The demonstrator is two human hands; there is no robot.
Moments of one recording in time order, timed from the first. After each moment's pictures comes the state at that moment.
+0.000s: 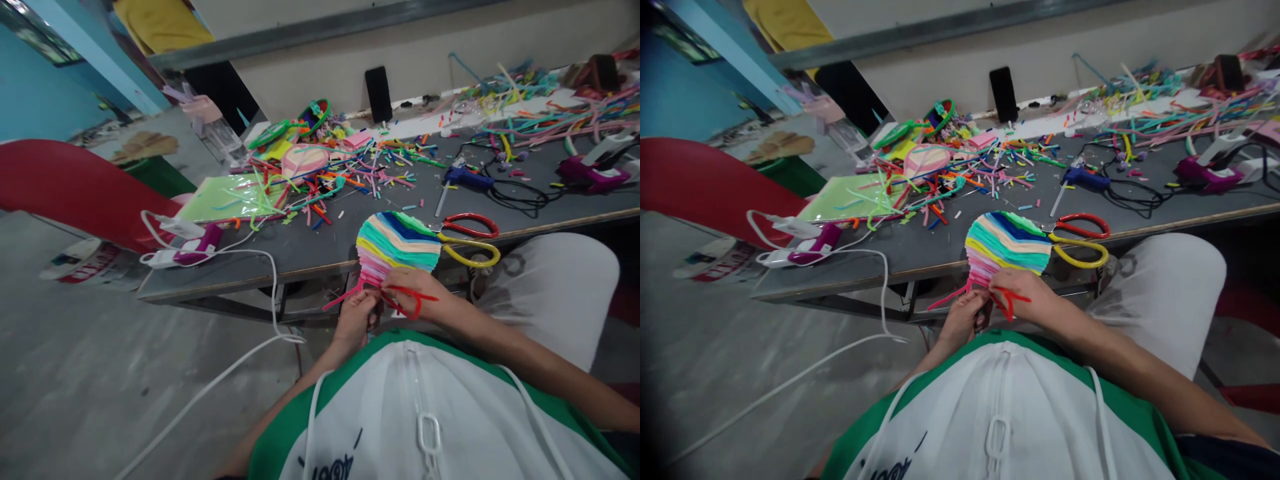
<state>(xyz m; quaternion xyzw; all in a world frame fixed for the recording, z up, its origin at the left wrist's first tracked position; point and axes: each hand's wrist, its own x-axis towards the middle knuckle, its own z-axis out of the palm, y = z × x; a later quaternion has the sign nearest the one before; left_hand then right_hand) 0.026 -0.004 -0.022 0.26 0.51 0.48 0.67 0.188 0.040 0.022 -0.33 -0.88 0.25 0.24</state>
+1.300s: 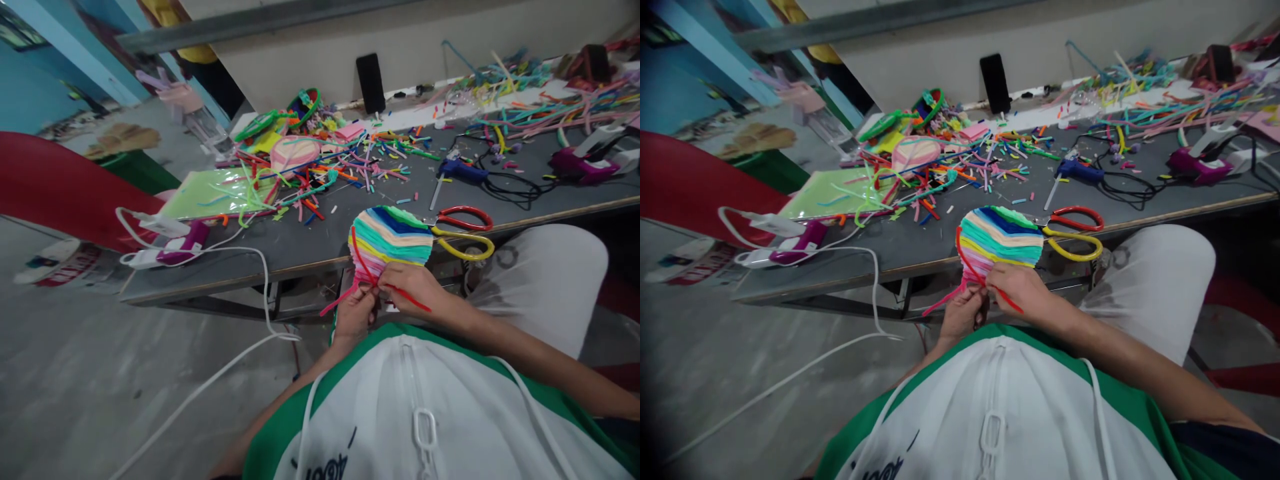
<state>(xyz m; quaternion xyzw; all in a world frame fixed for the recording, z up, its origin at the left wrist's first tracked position) 0.030 -0.006 -0.033 0.31 0.53 0.49 0.62 0.186 0.039 0.008 -0.34 -0.90 0.16 0.23</state>
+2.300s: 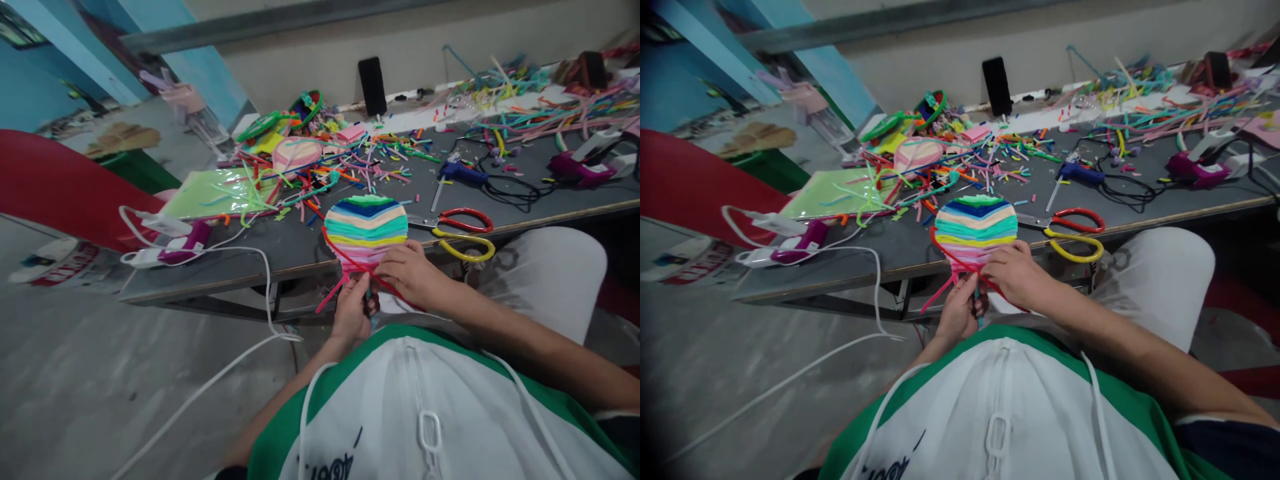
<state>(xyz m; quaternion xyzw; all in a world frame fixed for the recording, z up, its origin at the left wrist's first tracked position) 0.034 0.003 -0.005 0.21 0.44 0.58 0.66 0.189 0.059 0.025 -0.27 -0.92 0.11 0.27</state>
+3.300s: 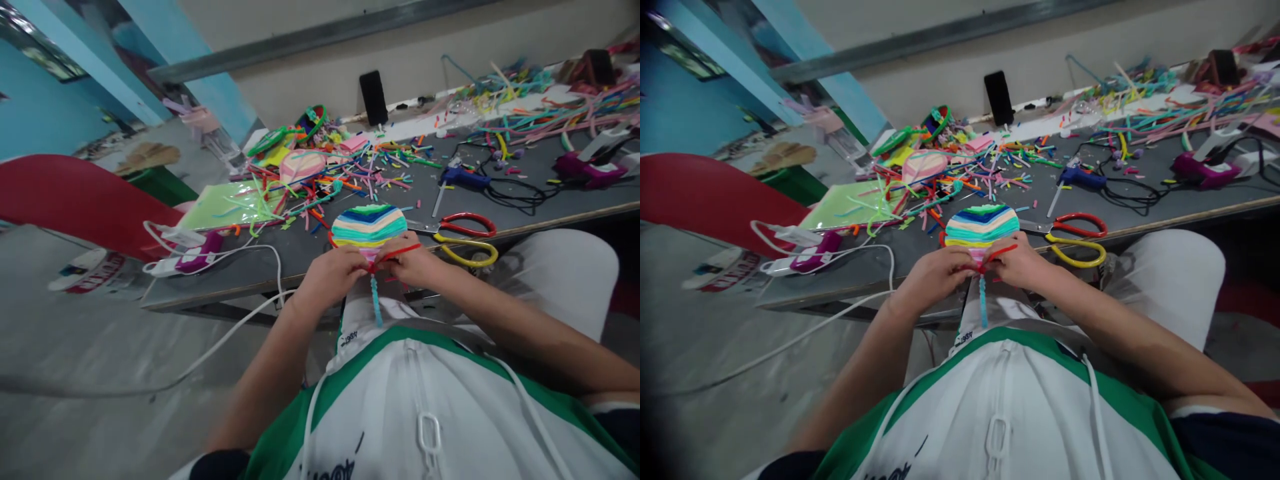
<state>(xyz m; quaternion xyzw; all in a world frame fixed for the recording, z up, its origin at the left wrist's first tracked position) -0.023 0.061 0.079 0.88 0.46 0.11 0.08 0.179 0.094 0.034 -0.33 -0.89 0.18 0.27</state>
